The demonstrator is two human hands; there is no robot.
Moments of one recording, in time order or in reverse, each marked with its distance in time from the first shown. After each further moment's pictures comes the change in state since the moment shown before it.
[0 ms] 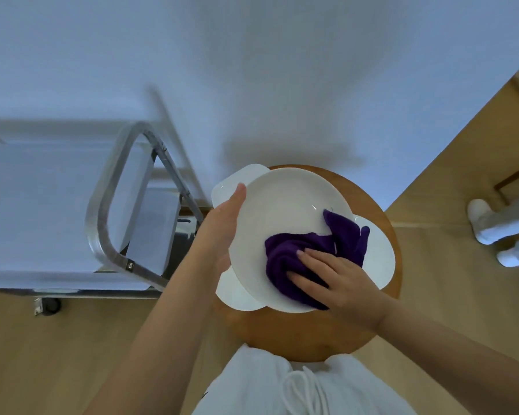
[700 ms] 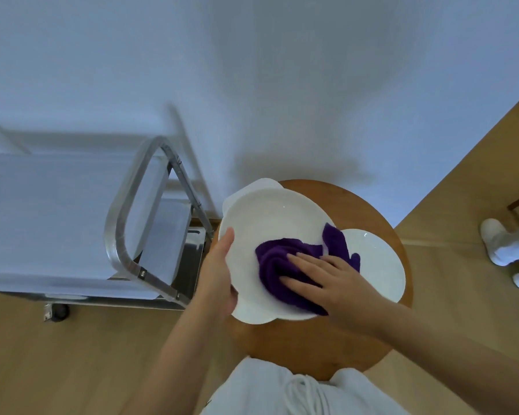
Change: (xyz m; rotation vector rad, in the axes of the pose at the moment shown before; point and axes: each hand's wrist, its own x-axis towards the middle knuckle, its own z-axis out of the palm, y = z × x) left_hand -0.015 -0.042 -0.022 -0.357 0.018 0.002; right_hand 0.027 -0.001 -0.014 0.075 -0.216 -0.009
